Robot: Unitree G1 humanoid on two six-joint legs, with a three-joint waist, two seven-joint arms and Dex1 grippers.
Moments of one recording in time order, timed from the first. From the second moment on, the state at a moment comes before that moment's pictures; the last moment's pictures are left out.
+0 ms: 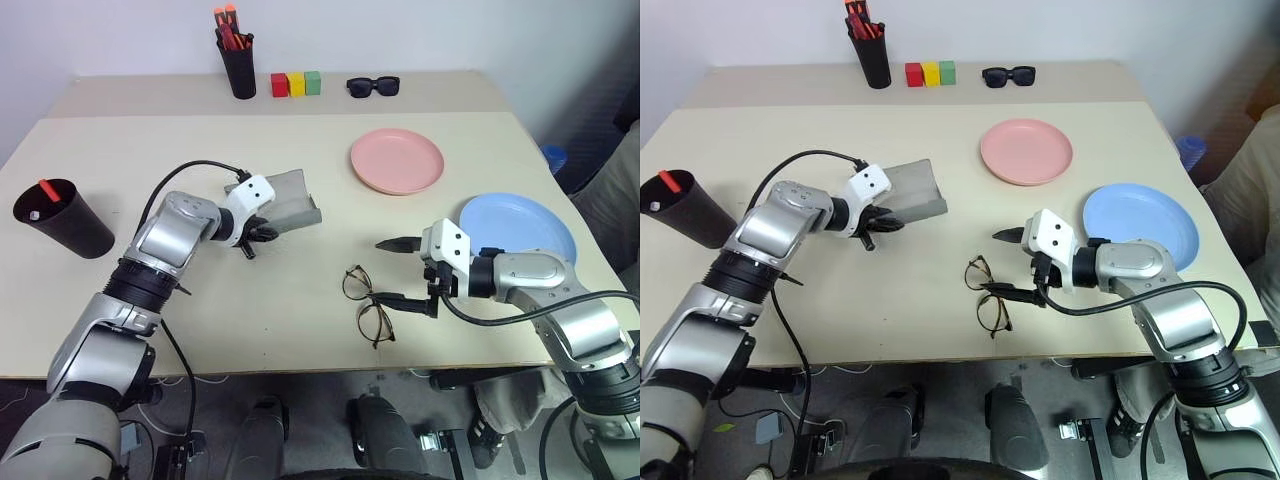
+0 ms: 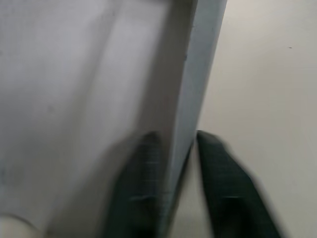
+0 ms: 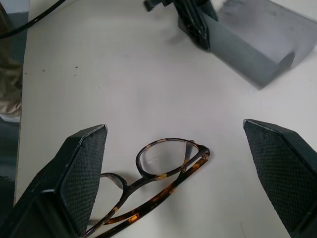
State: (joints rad) left arm -0.84 0.61 -0.35 0.31 -0.07 0.66 -0.92; right arm -0.32 -0.76 0.10 -0.32 0.38 0.44 1.02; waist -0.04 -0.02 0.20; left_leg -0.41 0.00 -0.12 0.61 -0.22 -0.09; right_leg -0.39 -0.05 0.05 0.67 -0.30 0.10
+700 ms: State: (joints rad) left arm -0.38 0.99 -0.25 -0.33 -0.16 0.40 -1.24; right arm -0.33 -0.76 0.11 -0.29 0.40 0.57 1.04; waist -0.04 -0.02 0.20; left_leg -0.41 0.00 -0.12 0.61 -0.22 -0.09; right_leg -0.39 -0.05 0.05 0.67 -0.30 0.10
